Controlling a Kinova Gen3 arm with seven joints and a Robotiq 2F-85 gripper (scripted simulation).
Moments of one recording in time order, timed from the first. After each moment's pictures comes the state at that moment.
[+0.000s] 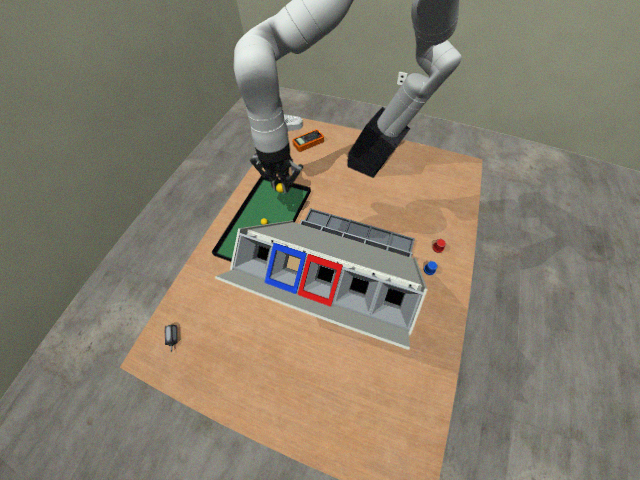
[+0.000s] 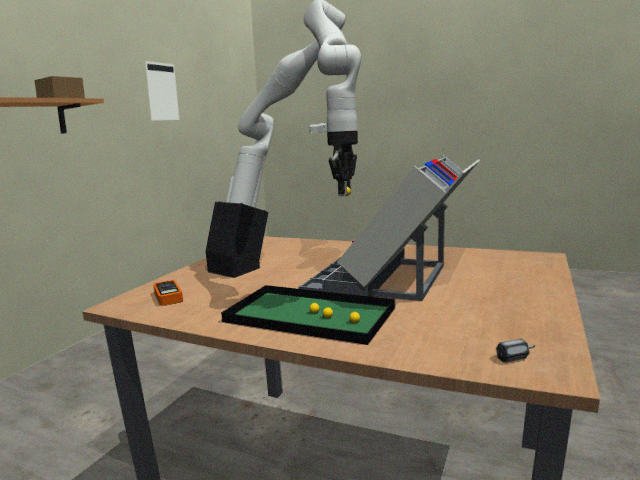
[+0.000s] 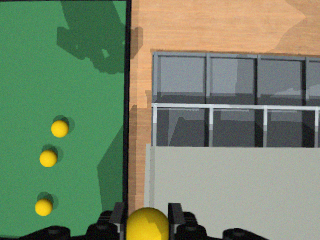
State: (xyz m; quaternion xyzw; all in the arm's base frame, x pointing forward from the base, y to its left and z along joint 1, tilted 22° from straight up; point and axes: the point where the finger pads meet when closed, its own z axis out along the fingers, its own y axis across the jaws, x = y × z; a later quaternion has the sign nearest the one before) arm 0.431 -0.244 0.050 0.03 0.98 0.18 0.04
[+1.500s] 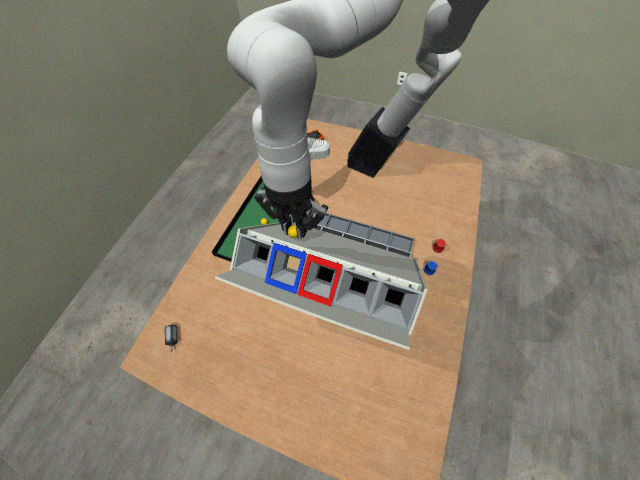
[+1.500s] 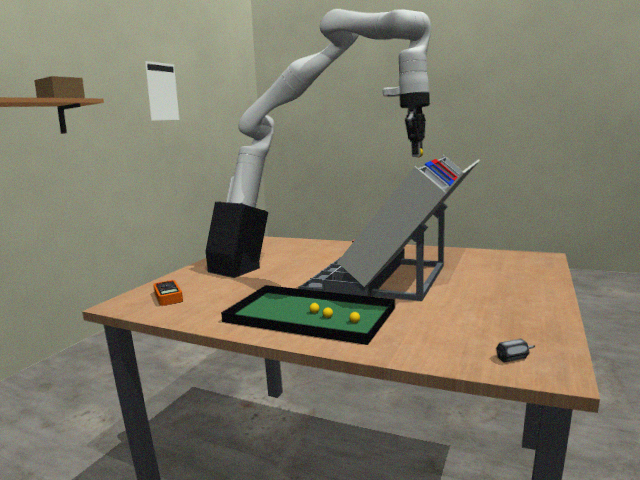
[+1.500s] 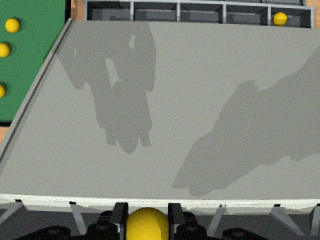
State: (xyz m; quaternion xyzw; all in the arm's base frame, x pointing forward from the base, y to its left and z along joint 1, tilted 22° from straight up) arm 0.586 -0.177 0.186 0.03 0.98 0.18 0.06
